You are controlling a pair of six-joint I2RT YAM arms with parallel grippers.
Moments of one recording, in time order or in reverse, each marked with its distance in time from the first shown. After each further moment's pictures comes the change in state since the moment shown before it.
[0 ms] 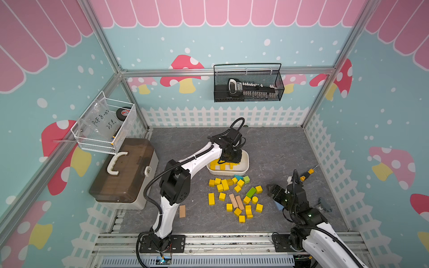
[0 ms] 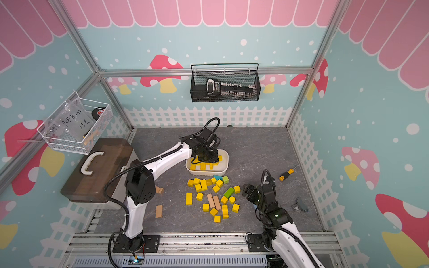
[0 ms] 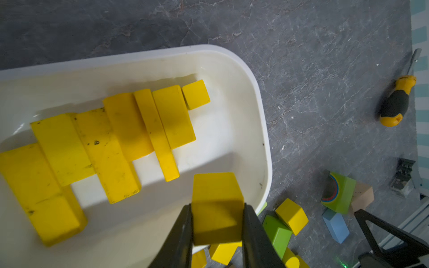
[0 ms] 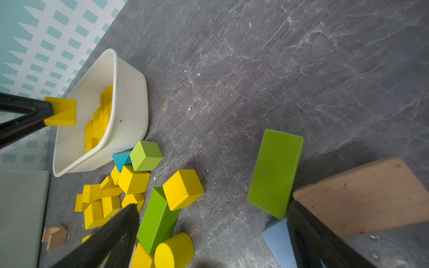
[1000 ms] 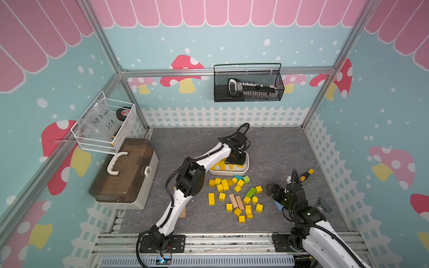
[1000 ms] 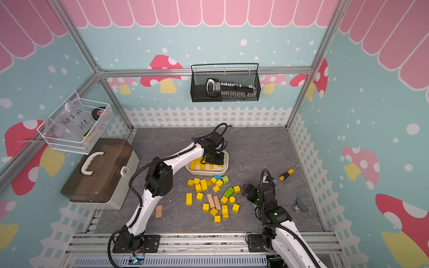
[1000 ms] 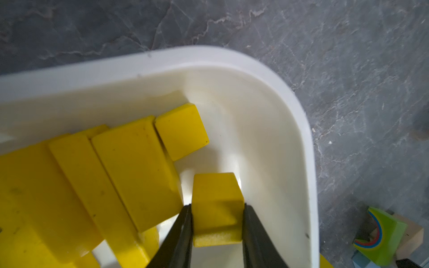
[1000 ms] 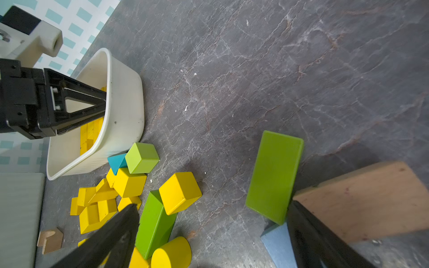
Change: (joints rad) left arm 0.000 0.265 0.236 -0.064 0.018 0.007; right arm -0.006 0.033 0.000 0.025 0.000 0.001
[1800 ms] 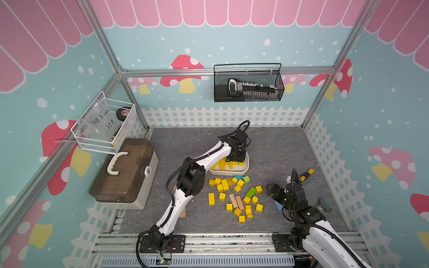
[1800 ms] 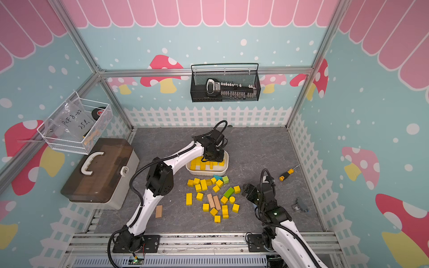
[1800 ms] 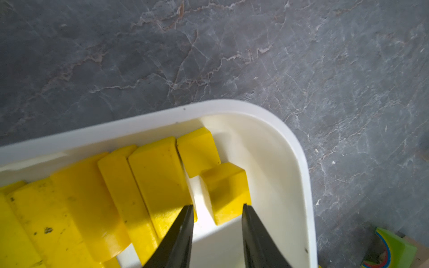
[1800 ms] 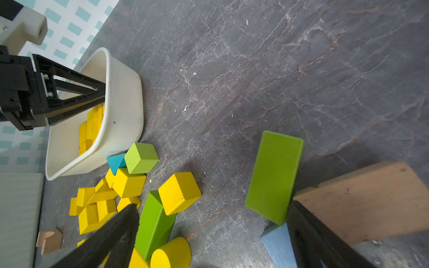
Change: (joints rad) left arm 0.003 0.029 0.083 -0.020 -0.074 0.000; right arm 0.000 0.005 0.000 0.004 0.000 0.000
